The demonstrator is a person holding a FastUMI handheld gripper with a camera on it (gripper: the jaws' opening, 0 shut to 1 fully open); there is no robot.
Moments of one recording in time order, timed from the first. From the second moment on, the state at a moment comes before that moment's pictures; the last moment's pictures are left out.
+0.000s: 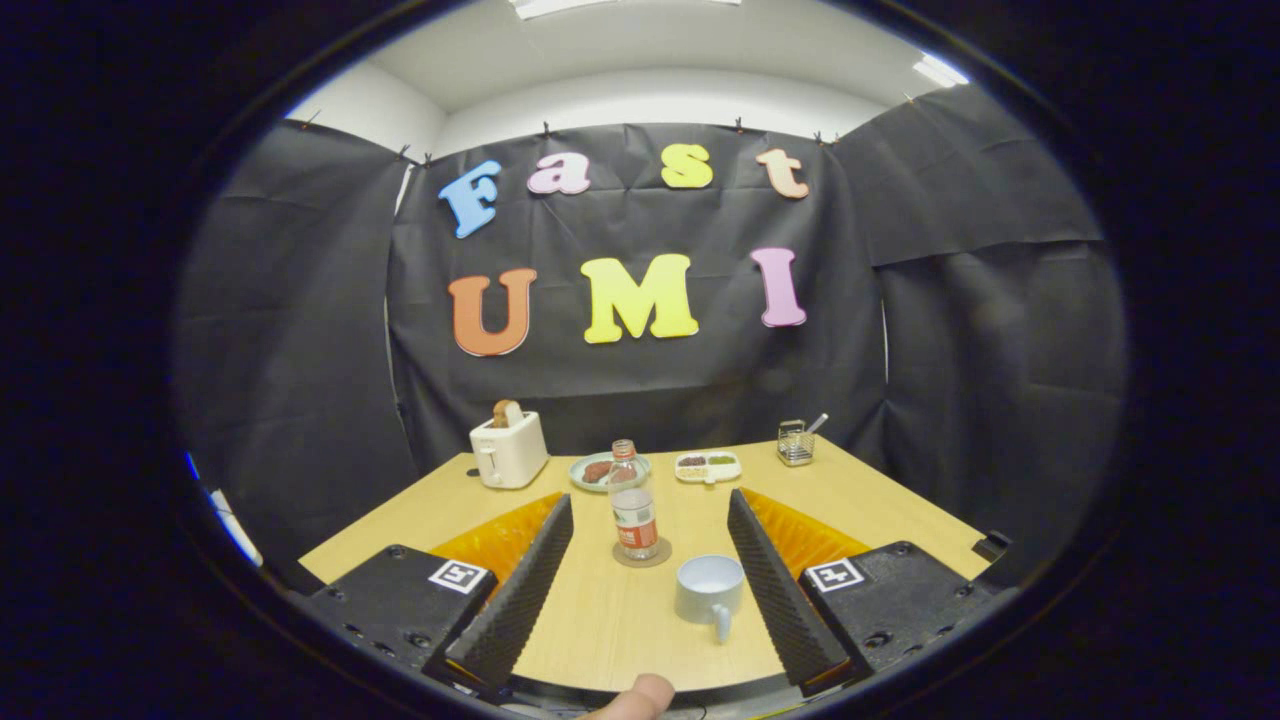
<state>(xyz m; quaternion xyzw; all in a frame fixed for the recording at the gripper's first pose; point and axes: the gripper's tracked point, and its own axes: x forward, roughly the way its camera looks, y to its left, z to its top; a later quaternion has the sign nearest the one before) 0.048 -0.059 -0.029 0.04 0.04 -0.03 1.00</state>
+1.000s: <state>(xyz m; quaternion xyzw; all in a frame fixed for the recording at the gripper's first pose) -0.013 -0.050 0.035 0.01 0.00 -0.02 1.00</state>
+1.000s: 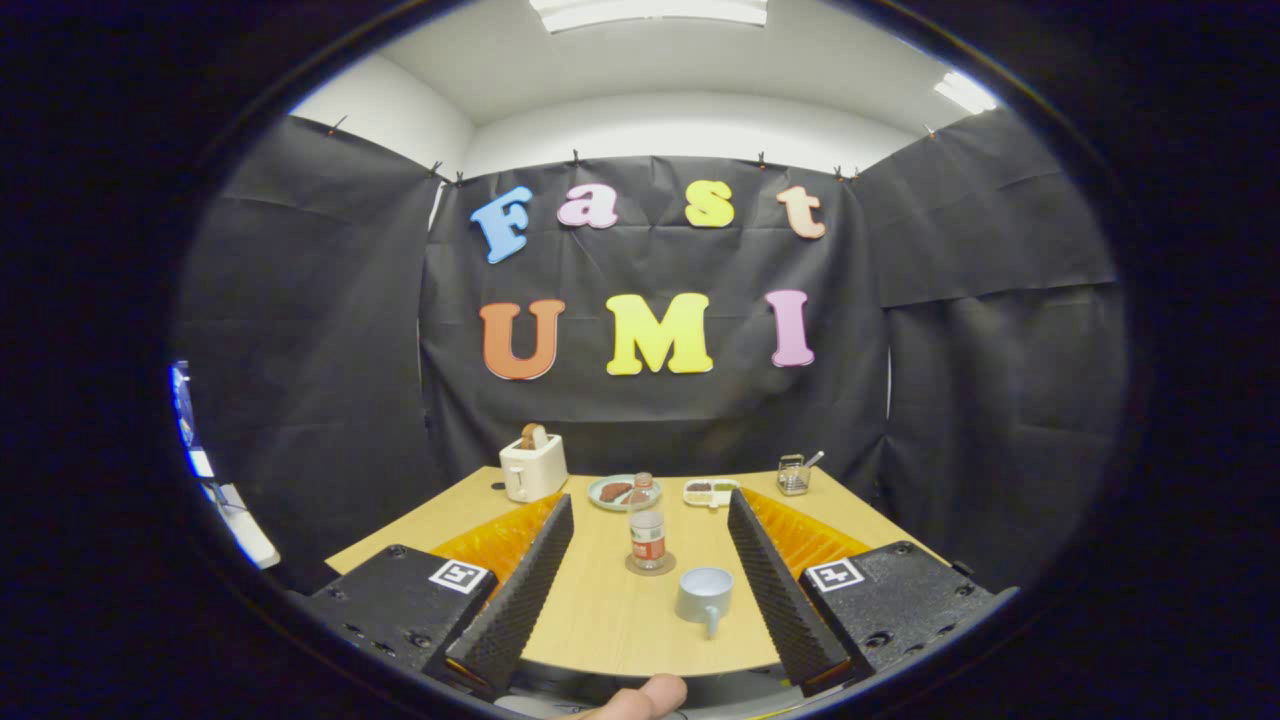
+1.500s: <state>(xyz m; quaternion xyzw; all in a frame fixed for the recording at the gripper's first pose) -0.031 -0.060 0.044 0.03 -0.01 -0.03 1.00</state>
